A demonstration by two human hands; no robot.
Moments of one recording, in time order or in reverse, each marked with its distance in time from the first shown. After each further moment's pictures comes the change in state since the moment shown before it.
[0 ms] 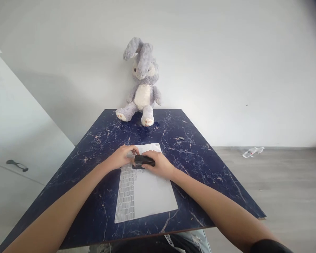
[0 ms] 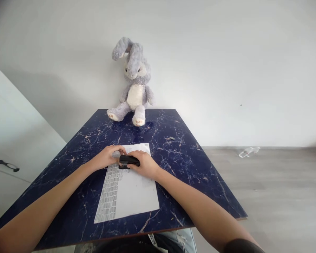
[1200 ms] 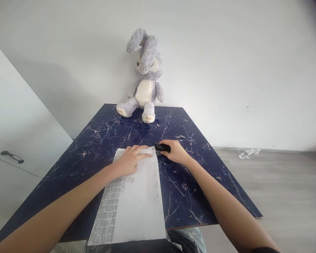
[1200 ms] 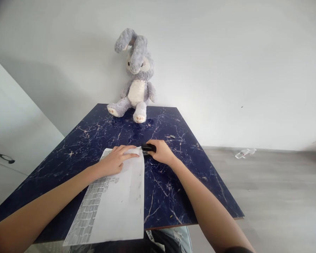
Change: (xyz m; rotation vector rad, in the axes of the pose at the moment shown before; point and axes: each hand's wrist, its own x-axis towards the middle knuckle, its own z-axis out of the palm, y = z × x) left_hand -0.009 0.035 0.040 0.544 -0.153 0.142; right_hand -0.007 0.035 -0.066 -0.177 0.048 0.159
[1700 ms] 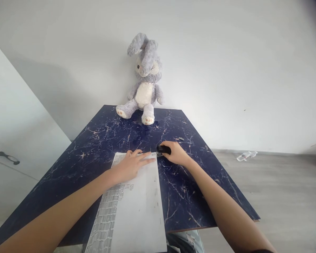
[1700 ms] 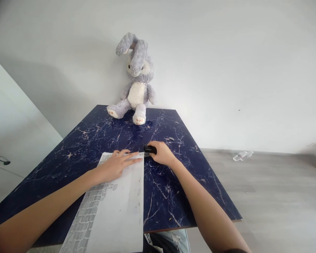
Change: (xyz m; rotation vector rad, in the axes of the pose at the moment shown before) left_hand -0.001 0.021 -0.009 0.130 -0.180 -0.014; right_hand 0.001 0.005 -0.006 -0.070 -0.029 -0.024
